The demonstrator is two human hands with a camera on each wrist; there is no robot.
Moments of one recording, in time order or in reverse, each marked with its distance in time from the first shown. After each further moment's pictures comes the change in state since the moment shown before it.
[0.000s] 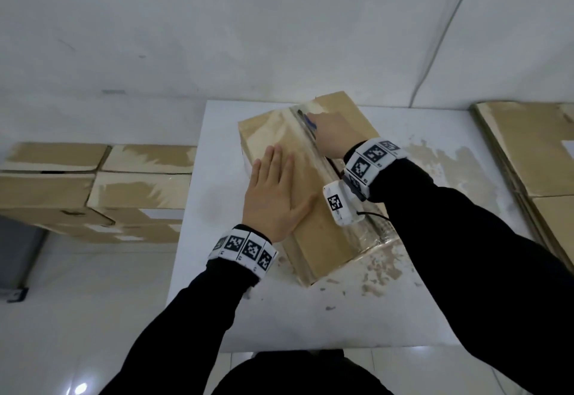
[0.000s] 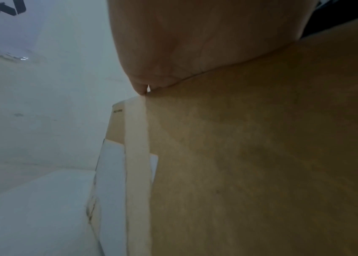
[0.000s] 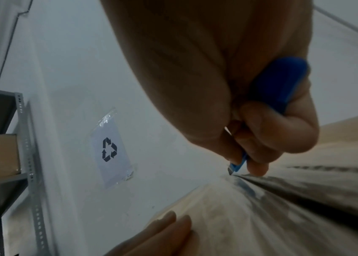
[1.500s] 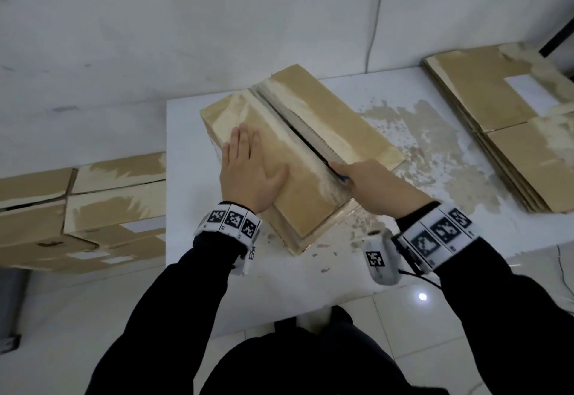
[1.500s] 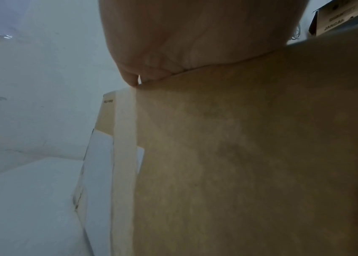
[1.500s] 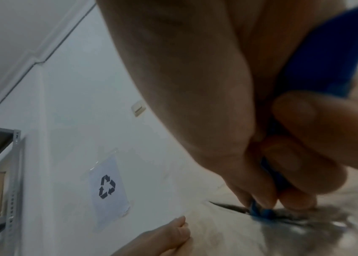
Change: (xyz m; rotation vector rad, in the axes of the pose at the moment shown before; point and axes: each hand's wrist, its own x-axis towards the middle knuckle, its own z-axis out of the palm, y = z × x) left_hand 0.003 0.001 0.001 0.032 0.004 -0.020; right_hand -0.161 0.036 0.058 0.172 -0.060 0.193
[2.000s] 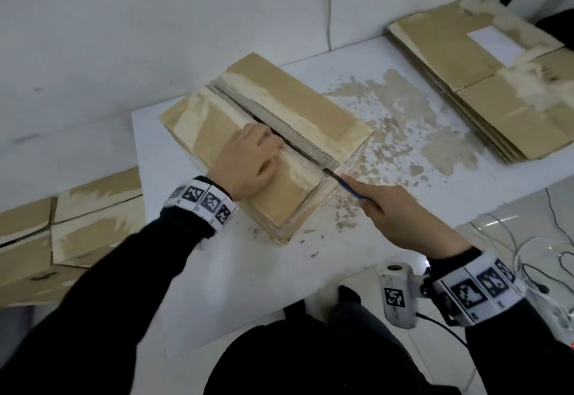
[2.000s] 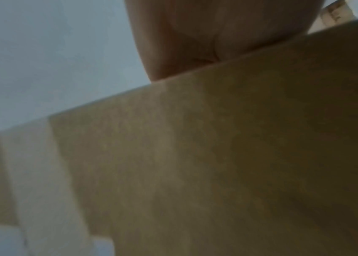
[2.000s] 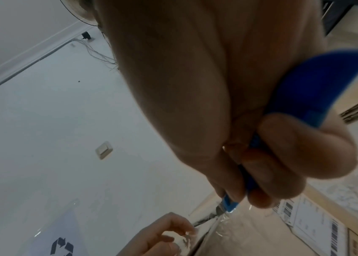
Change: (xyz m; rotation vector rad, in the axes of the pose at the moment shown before) left_hand 0.018 0.027 -0.019 0.010 -0.067 0.711; right_hand -0.090 0.039 0.039 0.421 0.109 0.109
